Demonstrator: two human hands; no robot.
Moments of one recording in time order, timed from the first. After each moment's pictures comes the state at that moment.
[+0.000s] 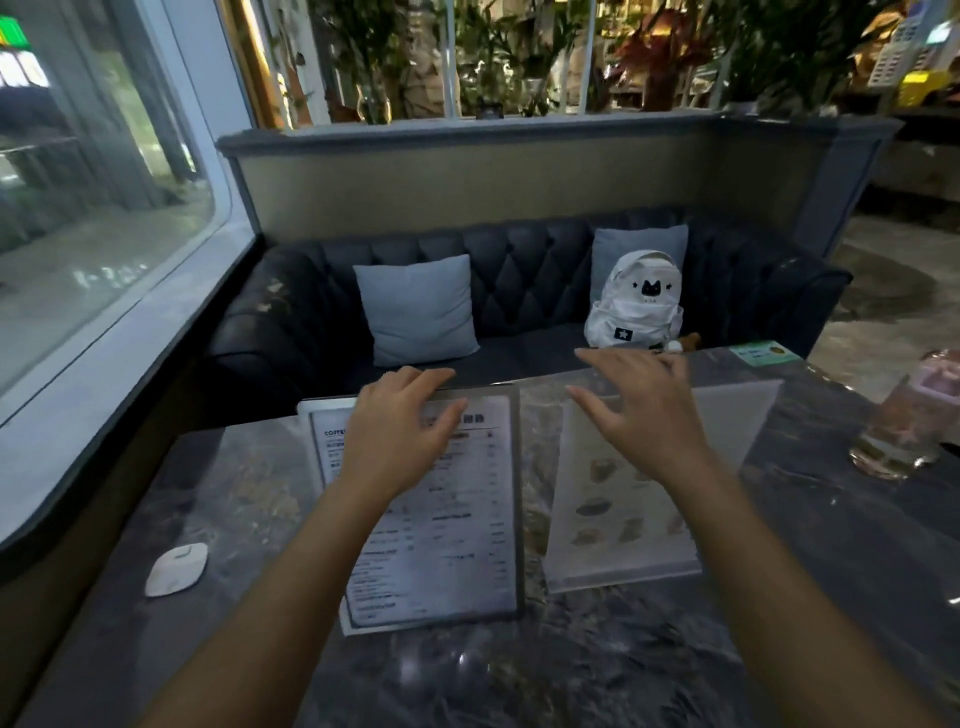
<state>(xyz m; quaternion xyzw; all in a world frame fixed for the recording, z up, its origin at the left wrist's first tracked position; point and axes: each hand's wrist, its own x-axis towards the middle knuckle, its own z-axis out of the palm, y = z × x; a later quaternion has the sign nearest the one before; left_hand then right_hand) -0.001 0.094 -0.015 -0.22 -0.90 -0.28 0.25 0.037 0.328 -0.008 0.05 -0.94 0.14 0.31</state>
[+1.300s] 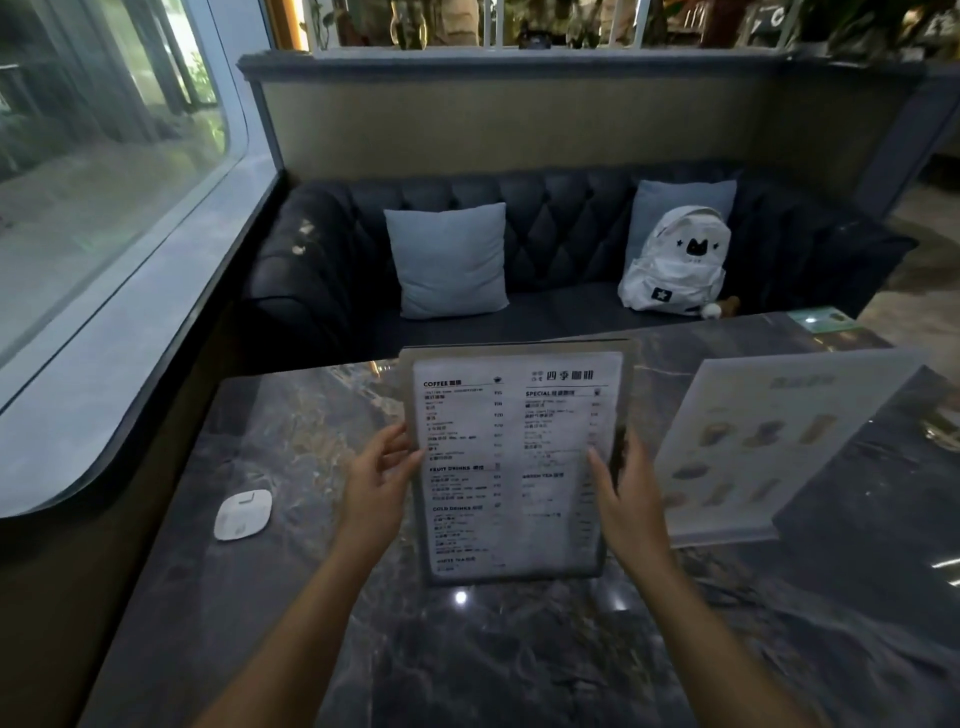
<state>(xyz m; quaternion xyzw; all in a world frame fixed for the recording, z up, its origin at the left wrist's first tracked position) -0.006 -0.027 -0.142 -0.07 -0.73 -0.68 0.06 0.047 0.212 -0.141 -0.12 -0.84 0.49 0.19</state>
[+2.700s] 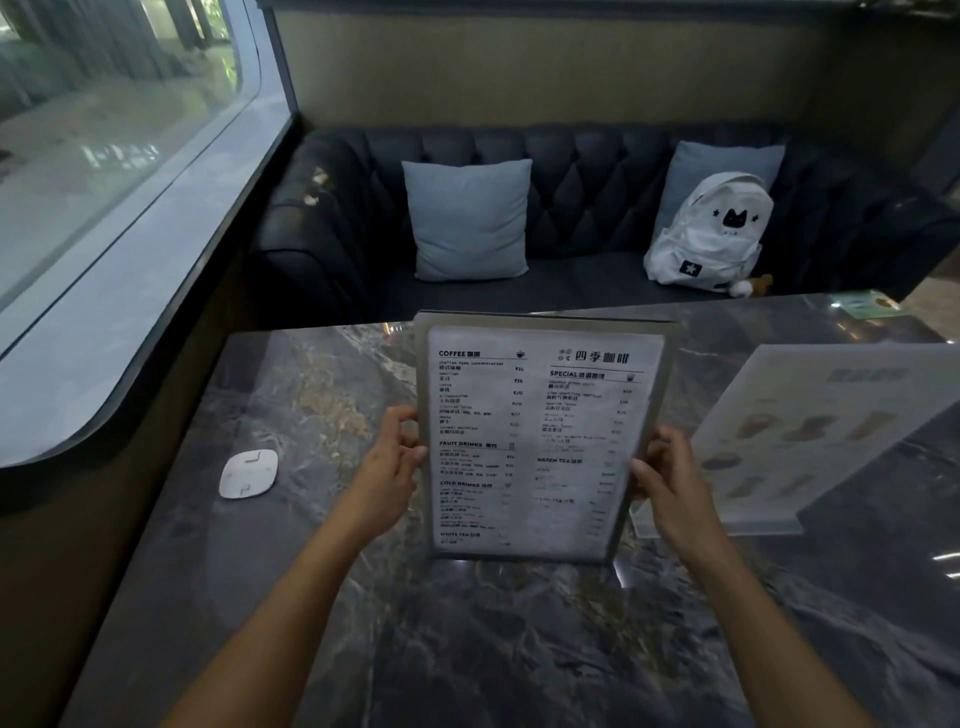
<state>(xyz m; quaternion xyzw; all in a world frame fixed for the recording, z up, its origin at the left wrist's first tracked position) -0.008 -0.041 -0.155 -0.14 -0.82 -0.55 -0.03 0.043 0.252 -0.160 -0.07 -0.82 0.57 0.08</state>
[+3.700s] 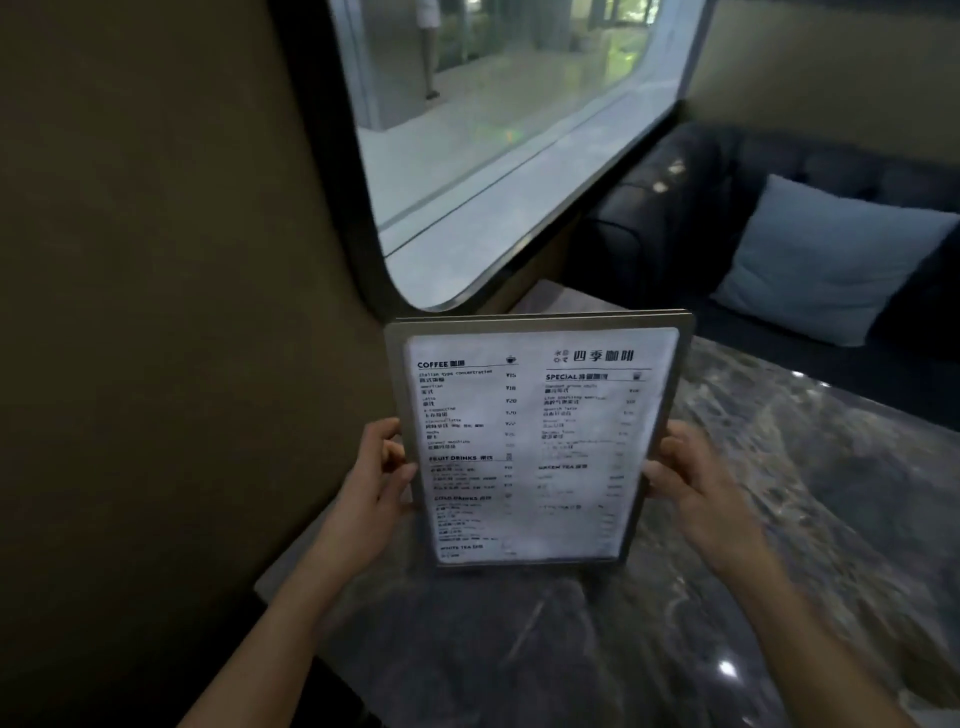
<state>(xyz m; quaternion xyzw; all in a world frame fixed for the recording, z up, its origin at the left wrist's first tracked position) 0.182 -0.190 -0.141 0.21 -0.81 -0.53 0.17 0.001 0.059 -0.138 0.28 -0.74 0.59 -0.15</state>
